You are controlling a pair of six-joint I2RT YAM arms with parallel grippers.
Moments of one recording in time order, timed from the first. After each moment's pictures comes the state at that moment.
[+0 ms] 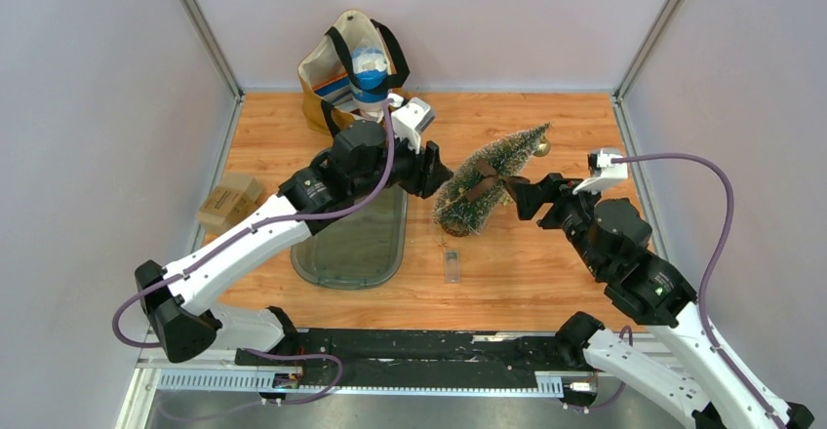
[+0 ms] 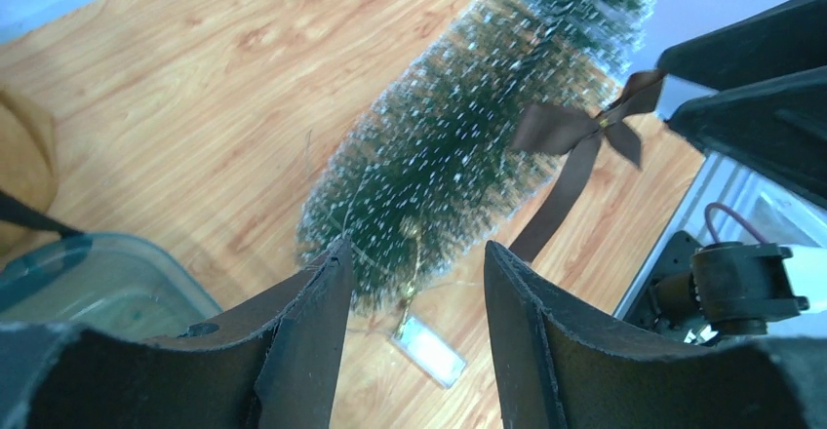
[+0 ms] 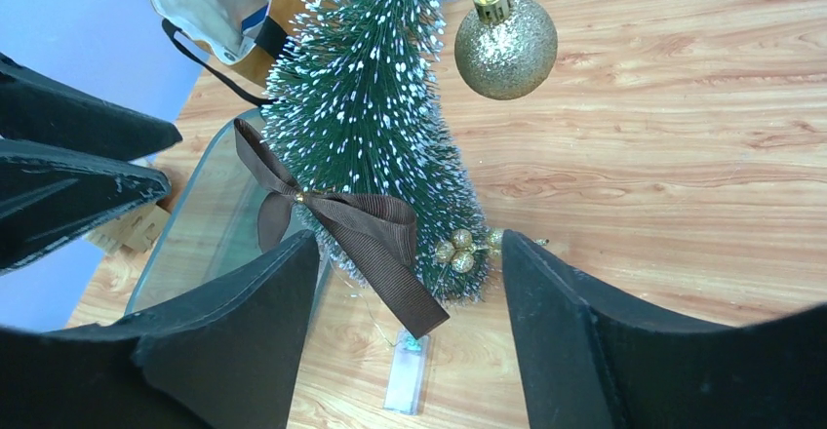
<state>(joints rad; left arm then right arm) -0.86 1.30 1.34 -0.31 0.09 -0.22 0.70 0.61 0.93 -0.49 0.39 0.45</state>
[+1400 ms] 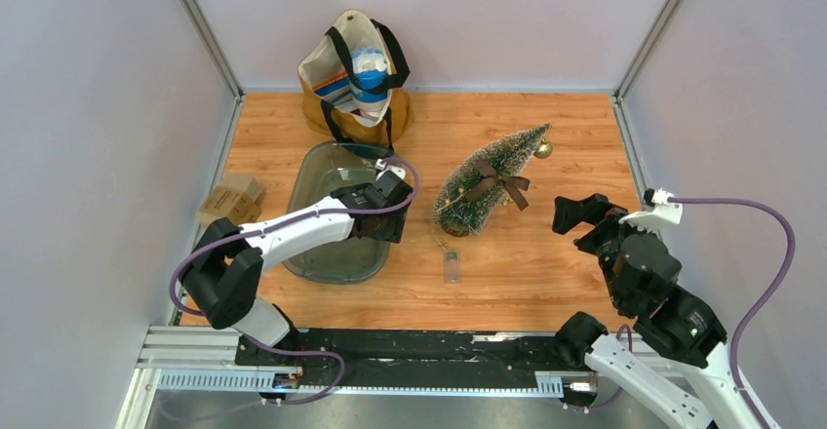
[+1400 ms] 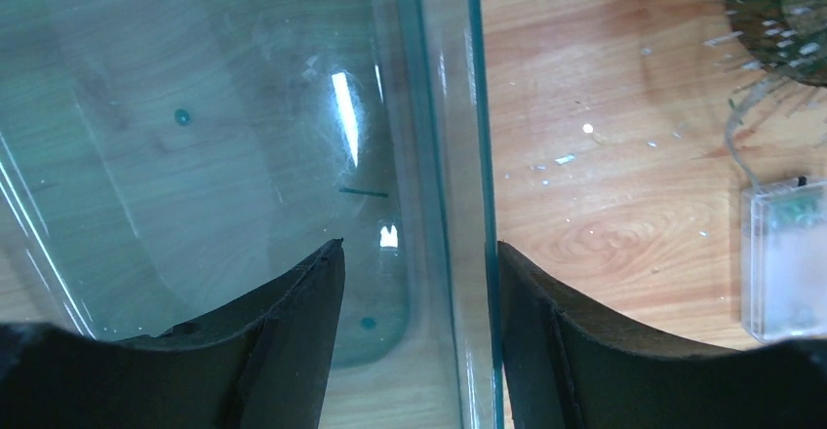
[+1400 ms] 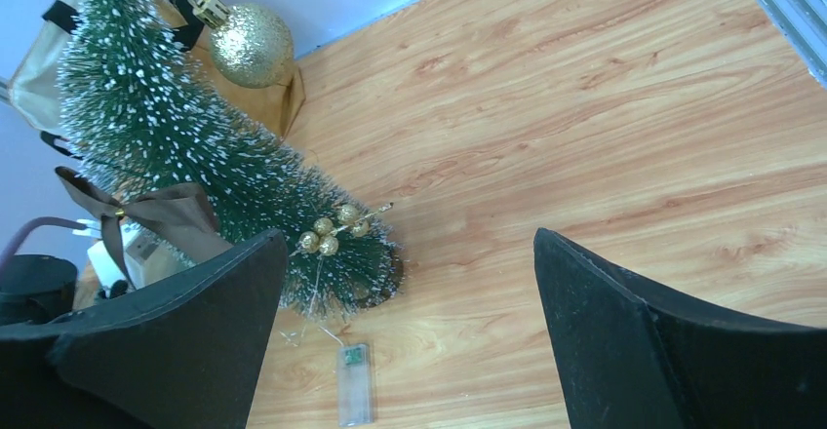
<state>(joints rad) -0.80 1.53 1.00 -0.57 -0.29 -0.49 0.70 0.37 0.88 -0.72 0.69 0.61</state>
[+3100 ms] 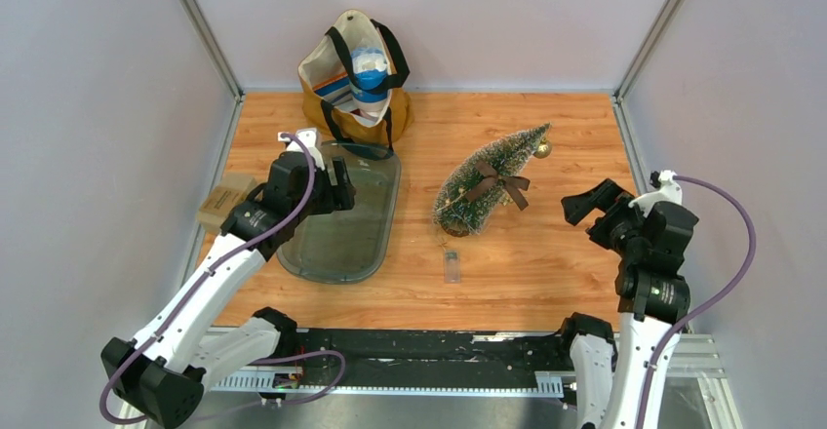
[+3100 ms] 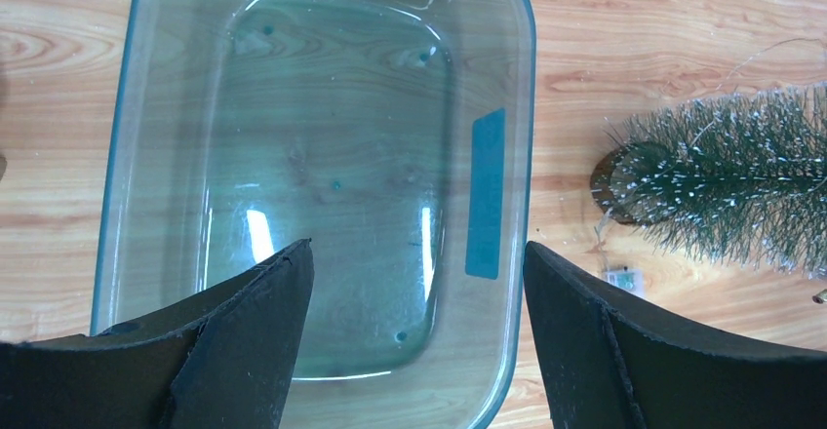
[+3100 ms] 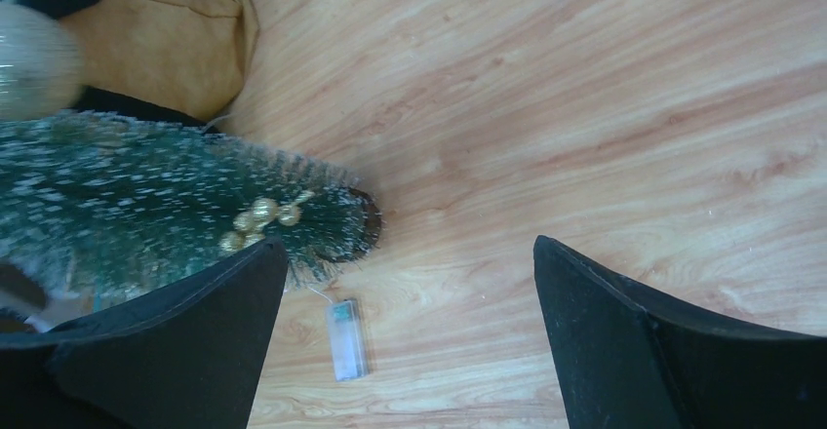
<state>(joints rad) -0.47 0.97 0.95 -0.59 -0.18 -0.46 -0.32 0.55 0.82 -0.74 -0.37 0.45</state>
